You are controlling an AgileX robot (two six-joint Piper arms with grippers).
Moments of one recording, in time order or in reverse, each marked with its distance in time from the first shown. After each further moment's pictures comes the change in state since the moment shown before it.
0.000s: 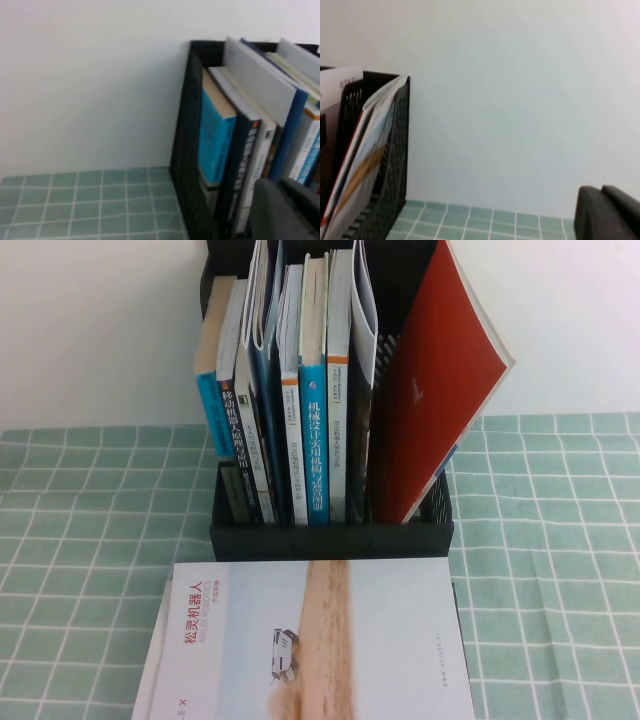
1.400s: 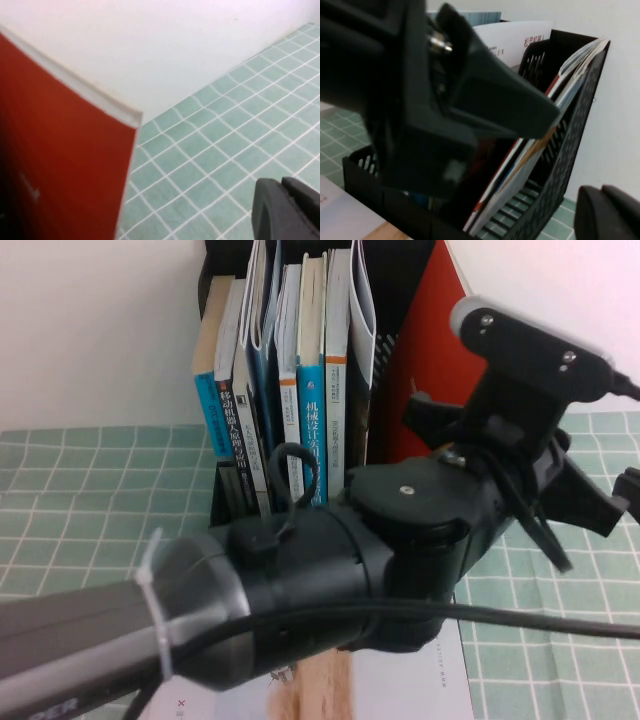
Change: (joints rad) right arm 0.000 0.853 -0.036 -0.731 -0.877 0.533; left arm -1.025 1.229 -0.742 -1.352 -0.798 1.436
